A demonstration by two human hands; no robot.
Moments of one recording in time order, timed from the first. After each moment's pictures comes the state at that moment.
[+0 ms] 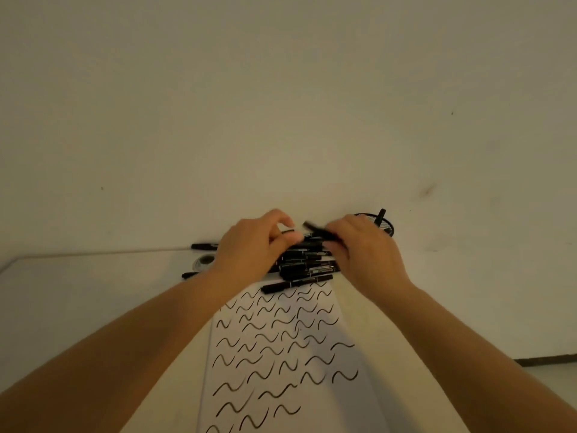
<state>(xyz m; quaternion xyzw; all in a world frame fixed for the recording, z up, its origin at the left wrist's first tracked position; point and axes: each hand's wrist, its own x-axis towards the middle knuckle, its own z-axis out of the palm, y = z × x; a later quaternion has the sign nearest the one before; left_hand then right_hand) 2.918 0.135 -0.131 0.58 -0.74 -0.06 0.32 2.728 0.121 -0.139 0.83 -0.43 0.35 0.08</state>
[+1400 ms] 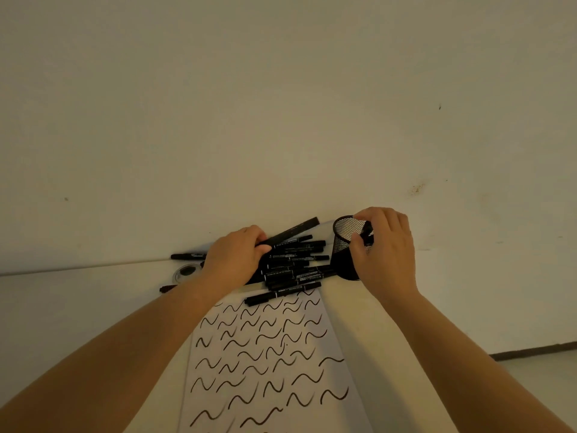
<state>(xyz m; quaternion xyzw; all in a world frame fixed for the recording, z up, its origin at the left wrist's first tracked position) 2.927 0.073 -0.177 0.64 -0.73 -0.01 0.22 2.693 0.093 -0.160 0.70 -0.53 0.47 0.05</state>
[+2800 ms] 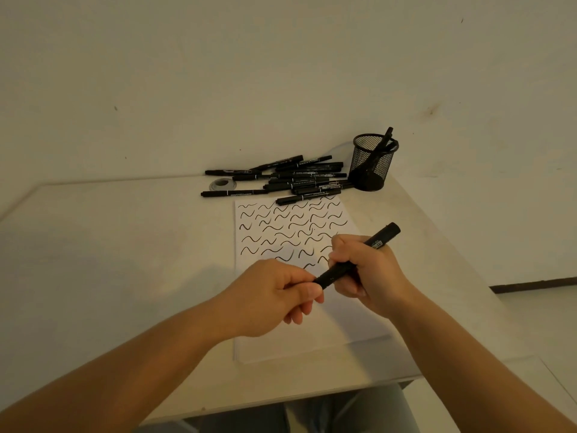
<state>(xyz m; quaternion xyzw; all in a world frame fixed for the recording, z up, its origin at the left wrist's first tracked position) 2.913 0.303 -0.200 0.48 -0.71 -0.44 0.25 2.749 0.263 -0.208 0.51 -0.35 0.43 -0.66</state>
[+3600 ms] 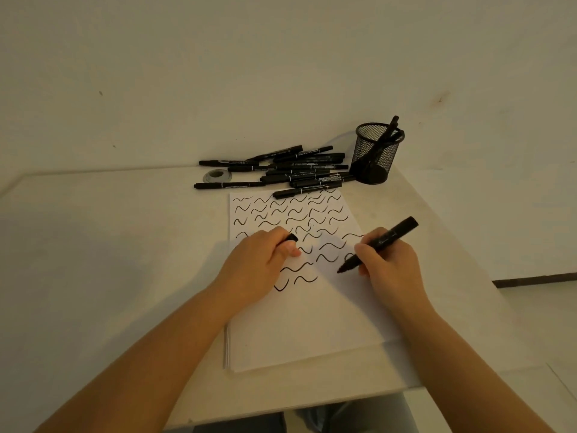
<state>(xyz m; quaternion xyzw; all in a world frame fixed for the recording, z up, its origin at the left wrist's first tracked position) 2.924 0.249 -0.245 0.58 -0.74 -0.21 0.28 2.720 0.241 -0.250 0.58 -0.56 0.47 -0.35</state>
